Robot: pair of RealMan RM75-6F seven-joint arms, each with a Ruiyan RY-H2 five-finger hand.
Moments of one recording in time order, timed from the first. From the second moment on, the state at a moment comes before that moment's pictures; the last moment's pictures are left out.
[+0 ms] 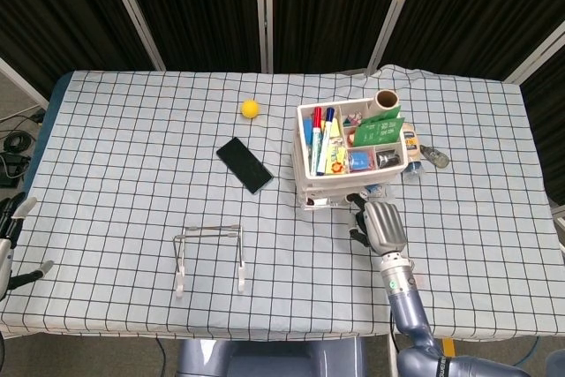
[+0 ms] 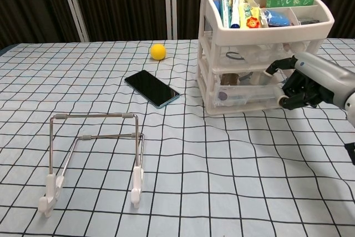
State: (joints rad) left arm -0.06 -1.09 -0.04 -1.63 1.50 1.53 0.03; right arm 0.45 -1.67 0.24 -1.60 -1.16 1.24 -0.30
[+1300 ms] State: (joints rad) left arm -0.06 -1.09 -0.04 -1.64 1.49 1.51 0.04; right arm 0.40 -1.64 0.15 -1.68 -1.23 1.32 -0.39
